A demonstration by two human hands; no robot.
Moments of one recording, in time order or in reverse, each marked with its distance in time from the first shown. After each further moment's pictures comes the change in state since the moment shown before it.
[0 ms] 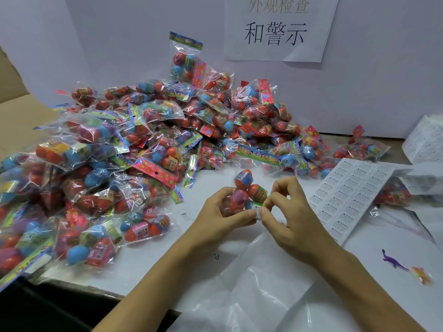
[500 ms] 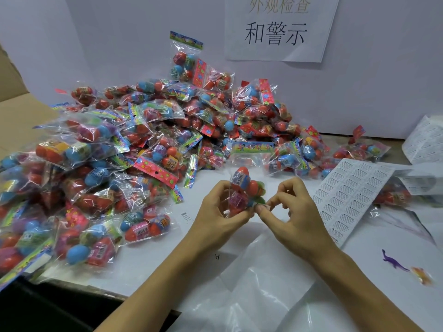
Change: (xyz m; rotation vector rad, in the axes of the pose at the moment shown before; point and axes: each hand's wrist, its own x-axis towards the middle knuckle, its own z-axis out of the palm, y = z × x) left_hand 0.001 -0.001 0.000 0.294 0.114 0.231; right_hand 0.002 0.002 0.005 0.017 0.114 0.162
